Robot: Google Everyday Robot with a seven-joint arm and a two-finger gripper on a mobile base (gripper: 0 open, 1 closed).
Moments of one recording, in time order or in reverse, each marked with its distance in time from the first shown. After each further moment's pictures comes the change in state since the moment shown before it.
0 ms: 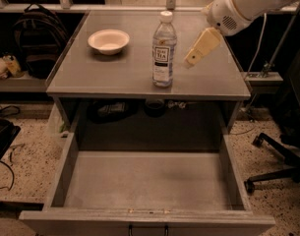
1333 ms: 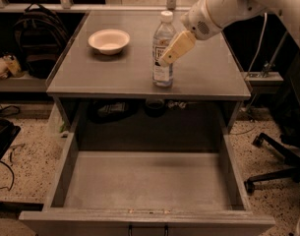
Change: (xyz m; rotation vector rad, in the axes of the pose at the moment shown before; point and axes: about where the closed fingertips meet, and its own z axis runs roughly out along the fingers) arm -0.032 -0.001 0.064 -0.086 -0.115 0.061
